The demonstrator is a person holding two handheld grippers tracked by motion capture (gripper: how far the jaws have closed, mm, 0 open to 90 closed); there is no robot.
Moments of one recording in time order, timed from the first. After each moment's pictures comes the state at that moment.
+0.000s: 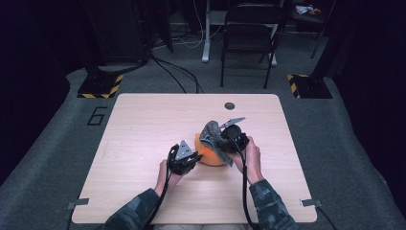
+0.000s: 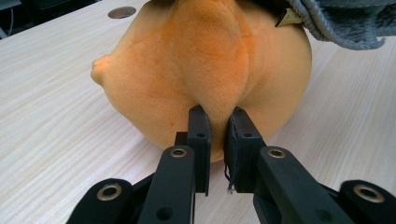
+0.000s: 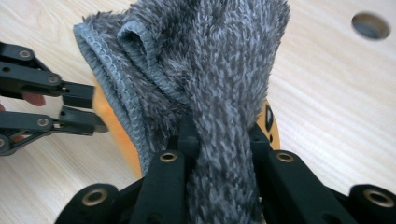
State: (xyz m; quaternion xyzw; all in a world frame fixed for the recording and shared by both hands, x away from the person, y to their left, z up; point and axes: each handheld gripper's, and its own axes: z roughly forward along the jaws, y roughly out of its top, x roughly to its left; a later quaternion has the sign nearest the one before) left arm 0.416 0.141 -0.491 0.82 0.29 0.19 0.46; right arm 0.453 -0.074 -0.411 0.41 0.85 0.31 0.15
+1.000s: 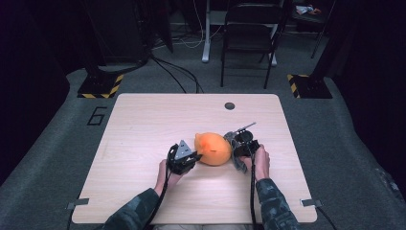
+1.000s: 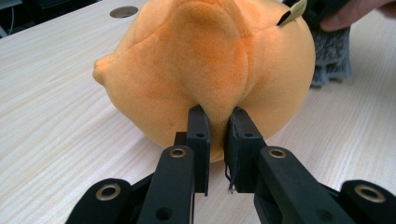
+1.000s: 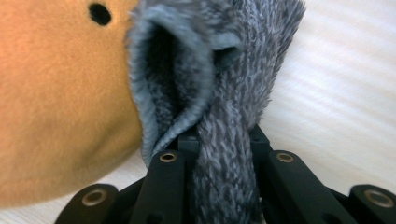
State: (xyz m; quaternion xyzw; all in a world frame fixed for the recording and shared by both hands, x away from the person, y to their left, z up) left arm 0.418 0.144 -0.493 0.82 0.29 0.19 0.46; right arm 0.490 -0.122 -0.484 0.51 0.83 0.22 0.11
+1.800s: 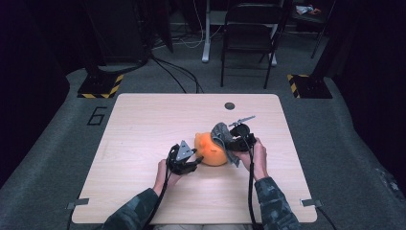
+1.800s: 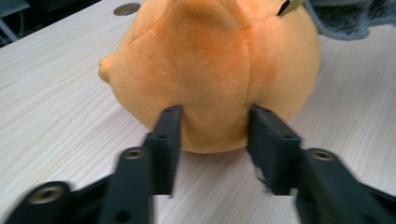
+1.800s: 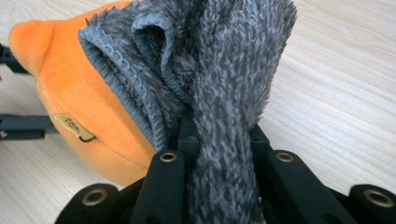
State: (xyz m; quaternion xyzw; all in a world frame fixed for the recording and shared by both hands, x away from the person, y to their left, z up) left arm 0.416 0.141 -0.491 0.83 0.28 0.21 0.43; right arm 0.471 -0.101 -0.429 0.46 0.83 0.30 0.11
